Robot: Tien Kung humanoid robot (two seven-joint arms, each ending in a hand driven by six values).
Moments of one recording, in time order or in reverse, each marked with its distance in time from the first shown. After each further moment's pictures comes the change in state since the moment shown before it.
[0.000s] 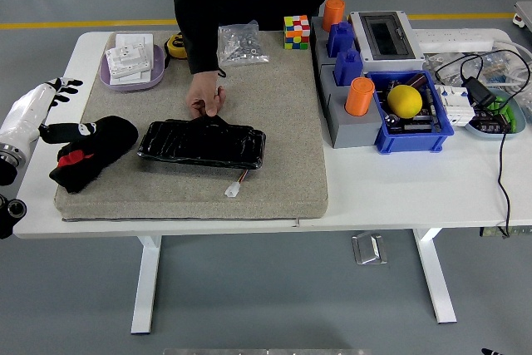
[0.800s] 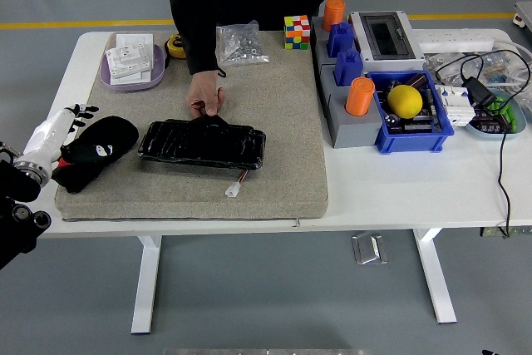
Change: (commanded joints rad) left arm -0.017 -0.088 0.073 0.108 -0.039 0.013 -0.001; right arm -0.003 0.000 -0.004 -0.002 0.001 0.000 0.000
